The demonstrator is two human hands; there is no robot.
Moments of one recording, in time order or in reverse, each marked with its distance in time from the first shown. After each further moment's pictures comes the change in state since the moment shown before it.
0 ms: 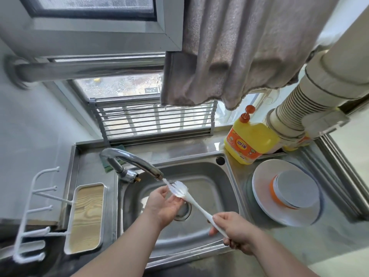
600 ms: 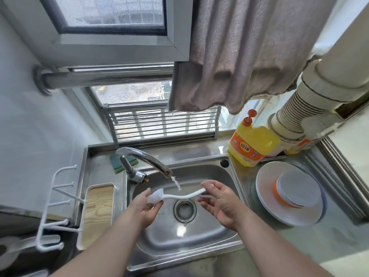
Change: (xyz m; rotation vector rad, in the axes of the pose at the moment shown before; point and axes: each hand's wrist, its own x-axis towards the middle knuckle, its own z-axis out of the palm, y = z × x) left_hand -0.013 0.060 -0.042 0.128 0.202 0.115; right_hand -0.017 -0.072 0.035 0.743 -0.085 -0.278
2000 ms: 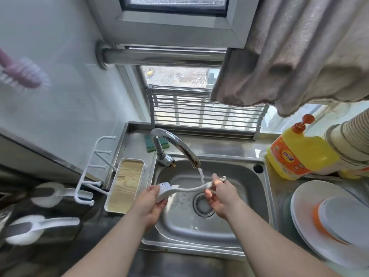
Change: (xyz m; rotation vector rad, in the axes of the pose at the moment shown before) left_hand -0.009 -0.016 -0.066 -0.019 0.044 0.289; right_hand 0.075 0.033 0.045 -0.086 0.177 0.152
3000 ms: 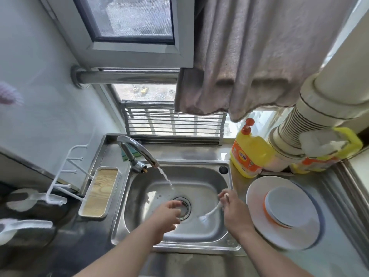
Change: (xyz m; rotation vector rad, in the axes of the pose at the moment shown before) left_hand -0.077 -0.107 0.092 0.850 -0.202 0.048; right_hand -0.039 -0.019 -0.180 -1.031 0.154 -0.765
